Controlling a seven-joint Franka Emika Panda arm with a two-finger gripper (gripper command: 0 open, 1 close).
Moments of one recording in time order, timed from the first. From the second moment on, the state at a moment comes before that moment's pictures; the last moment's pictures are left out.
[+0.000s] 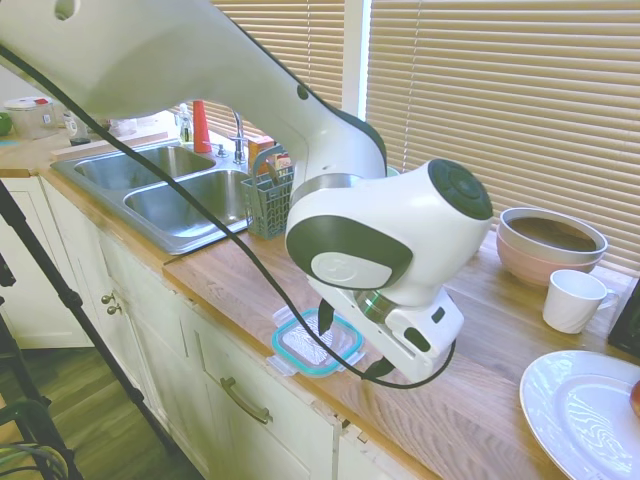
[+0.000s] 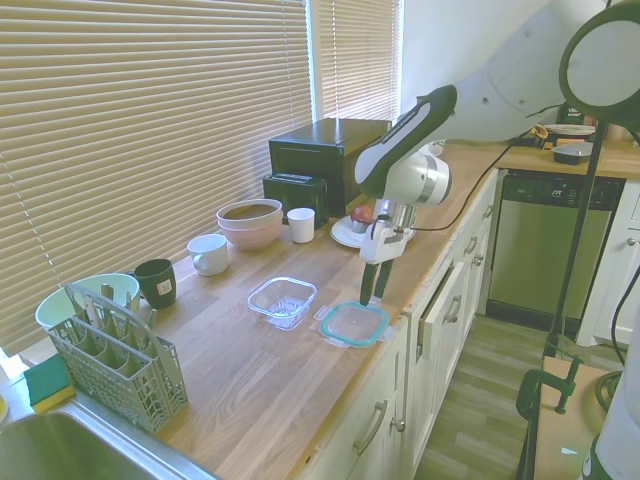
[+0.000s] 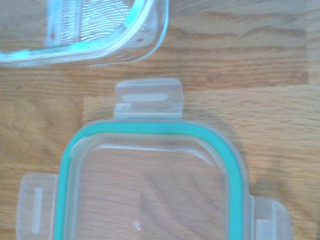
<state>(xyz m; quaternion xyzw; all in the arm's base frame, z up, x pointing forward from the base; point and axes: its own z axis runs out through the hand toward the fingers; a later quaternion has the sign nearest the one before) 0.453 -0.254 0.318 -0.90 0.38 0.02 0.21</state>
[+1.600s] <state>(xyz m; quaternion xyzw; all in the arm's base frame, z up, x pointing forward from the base) 0.463 -0.239 0.300 -0.89 0.39 0.05 0.24</state>
